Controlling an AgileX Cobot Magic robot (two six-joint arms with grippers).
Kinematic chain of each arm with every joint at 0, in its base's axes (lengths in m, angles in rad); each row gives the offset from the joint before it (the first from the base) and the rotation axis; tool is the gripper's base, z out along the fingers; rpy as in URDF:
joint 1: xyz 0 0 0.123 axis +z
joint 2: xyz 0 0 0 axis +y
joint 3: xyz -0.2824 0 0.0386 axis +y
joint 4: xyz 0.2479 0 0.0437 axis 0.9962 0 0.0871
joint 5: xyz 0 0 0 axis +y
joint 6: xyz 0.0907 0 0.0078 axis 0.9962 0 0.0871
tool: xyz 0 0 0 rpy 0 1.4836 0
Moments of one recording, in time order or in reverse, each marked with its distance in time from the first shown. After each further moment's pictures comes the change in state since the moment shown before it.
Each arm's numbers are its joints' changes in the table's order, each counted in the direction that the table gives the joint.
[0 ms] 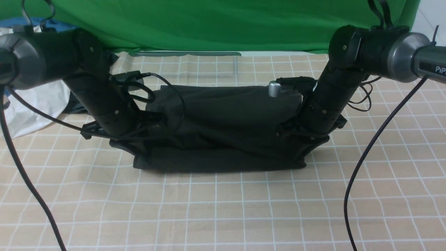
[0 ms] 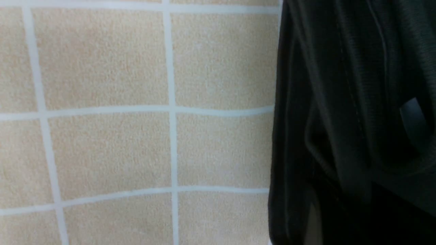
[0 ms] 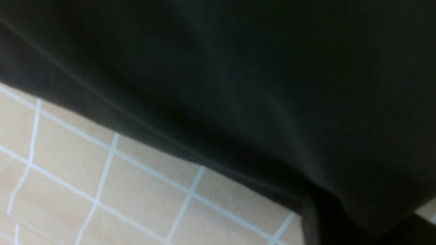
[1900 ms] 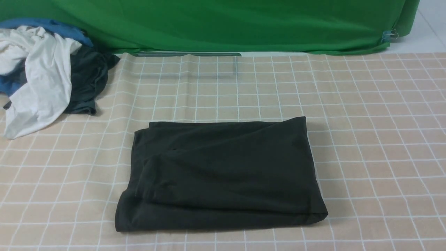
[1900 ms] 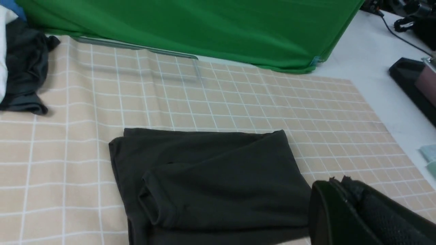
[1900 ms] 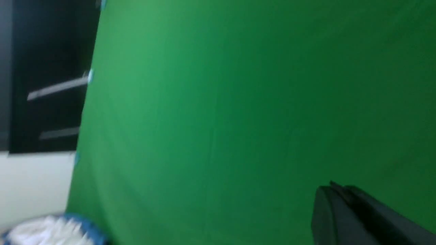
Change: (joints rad) right arm 0.161 -1.850 1.203 -0.175 -1.391 -0.110; left arm -0.002 -1.483 0.289 -0.059 0.091 -0.126
